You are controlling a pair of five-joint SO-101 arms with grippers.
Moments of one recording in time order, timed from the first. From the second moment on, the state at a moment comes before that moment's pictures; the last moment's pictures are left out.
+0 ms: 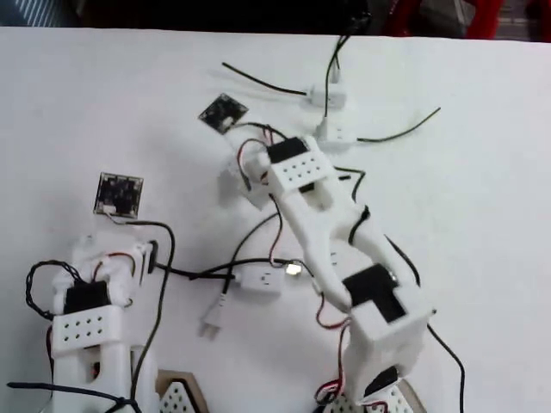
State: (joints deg) left arm -18.6 -58.9 80.3 41.8 -19.9; right arm -28.0 13.9 4.0 59.3 25.8
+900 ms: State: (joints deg) left arm -18.6 -58.9 80.3 41.8 -19.9; right arm -15.4 2.3 29.4 35.3 41.1
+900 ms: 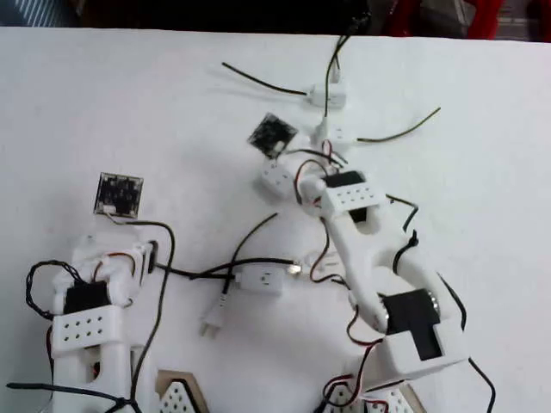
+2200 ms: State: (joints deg) left arm -24.2 -58.9 80.4 39.2 -19.9; right arm -36.0 7.9 26.4 49.6 -17.2
